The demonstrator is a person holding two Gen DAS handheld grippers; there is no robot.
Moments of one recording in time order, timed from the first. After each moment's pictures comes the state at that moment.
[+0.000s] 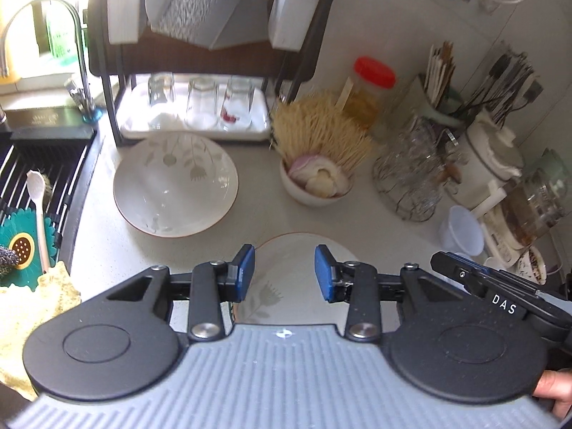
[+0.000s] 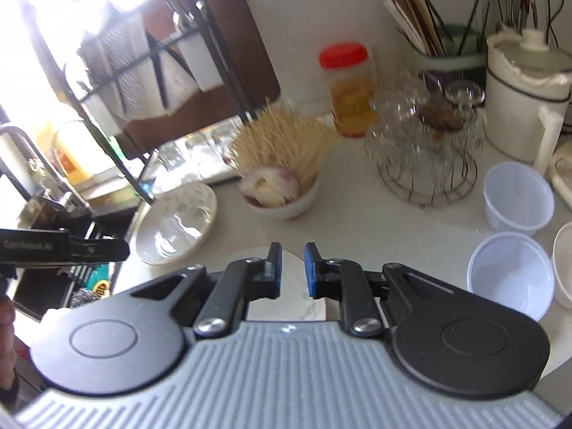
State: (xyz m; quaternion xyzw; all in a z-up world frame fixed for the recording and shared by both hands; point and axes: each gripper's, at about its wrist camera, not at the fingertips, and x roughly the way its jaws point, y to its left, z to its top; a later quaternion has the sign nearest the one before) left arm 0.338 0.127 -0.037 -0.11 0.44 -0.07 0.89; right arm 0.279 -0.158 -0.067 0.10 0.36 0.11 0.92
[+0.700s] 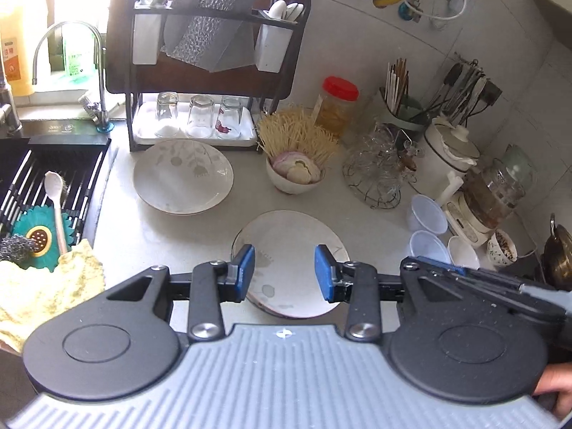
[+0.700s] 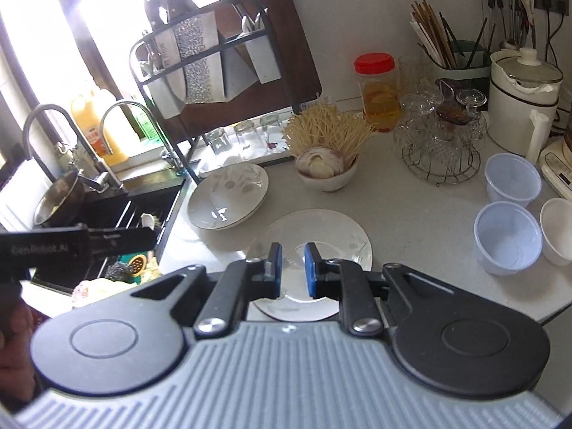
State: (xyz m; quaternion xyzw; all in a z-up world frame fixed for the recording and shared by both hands) left arm 0.219 0.151 -0.002 -0.10 0.39 -0.10 0.91; right arm 0.186 -0.110 -0.031 0.09 0.36 0.12 0.92
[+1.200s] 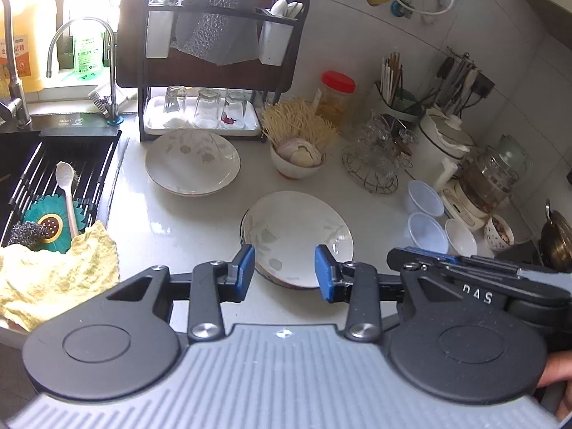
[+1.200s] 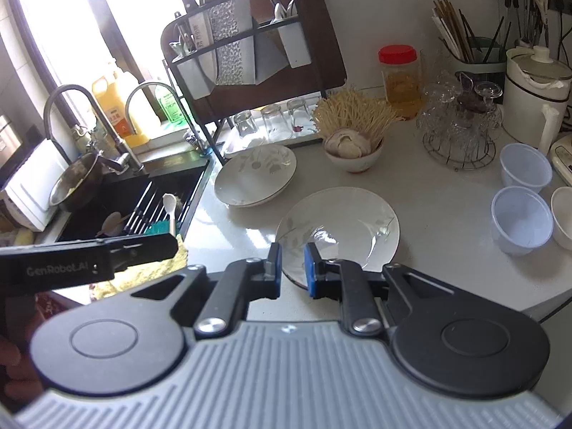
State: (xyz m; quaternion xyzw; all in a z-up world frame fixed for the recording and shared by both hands) left arm 0.170 0.165 -0.005 -0.10 0.39 -0.11 0.91; right arm 0.155 -0.083 -0.030 0.08 0.37 0.15 0.91
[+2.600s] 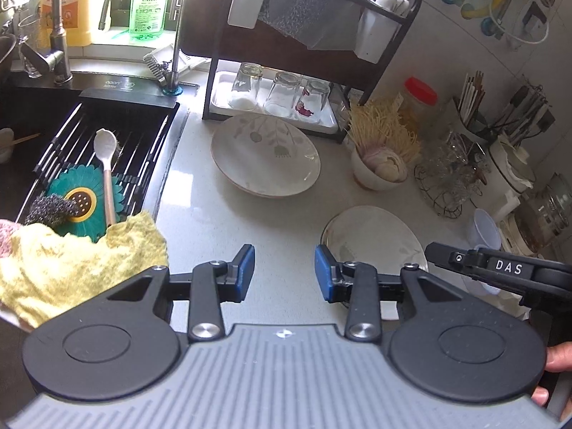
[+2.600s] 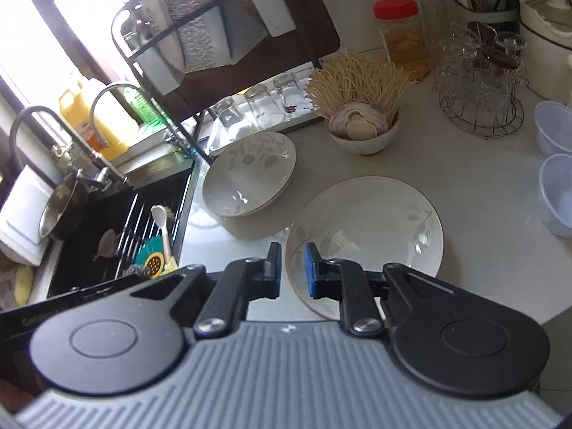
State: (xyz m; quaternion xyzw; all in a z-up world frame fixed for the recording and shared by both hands) left arm 0.252 0.242 -0.057 -0.15 0.43 -0.03 0.89; right arm 0.257 -0.054 -0.075 0.15 0.42 0.12 0.89
